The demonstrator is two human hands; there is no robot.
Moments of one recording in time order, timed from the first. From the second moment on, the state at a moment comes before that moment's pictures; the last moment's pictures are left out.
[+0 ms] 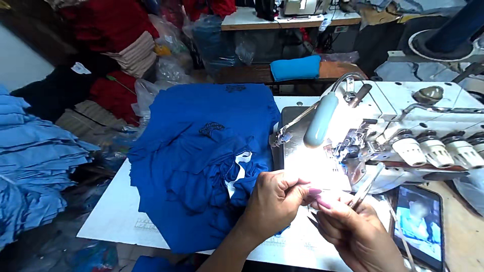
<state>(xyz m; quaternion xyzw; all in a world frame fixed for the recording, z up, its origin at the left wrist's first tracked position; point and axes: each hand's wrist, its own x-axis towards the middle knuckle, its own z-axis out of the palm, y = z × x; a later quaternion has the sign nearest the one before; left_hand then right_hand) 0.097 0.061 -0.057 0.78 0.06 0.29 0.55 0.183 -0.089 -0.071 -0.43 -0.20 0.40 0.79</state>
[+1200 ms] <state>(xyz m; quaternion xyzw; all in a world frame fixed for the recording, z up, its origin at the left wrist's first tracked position) 0.180 0.056 -0.052 0.59 0.13 0.11 0.79 0.218 -0.138 -0.064 -0.64 -0.39 -0.09 0.66</state>
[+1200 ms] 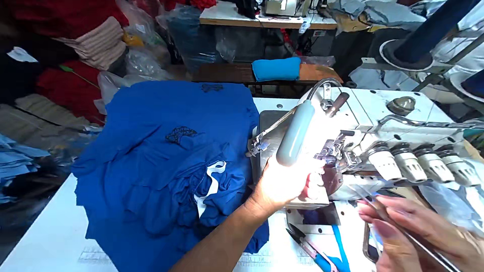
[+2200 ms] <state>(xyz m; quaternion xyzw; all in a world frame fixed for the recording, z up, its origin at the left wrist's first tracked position) 0.176 0.053 -0.062 0.60 0.18 0.16 0.76 0.236 -0.100 -0.097 -0.59 -0.41 -0.17 0.68</state>
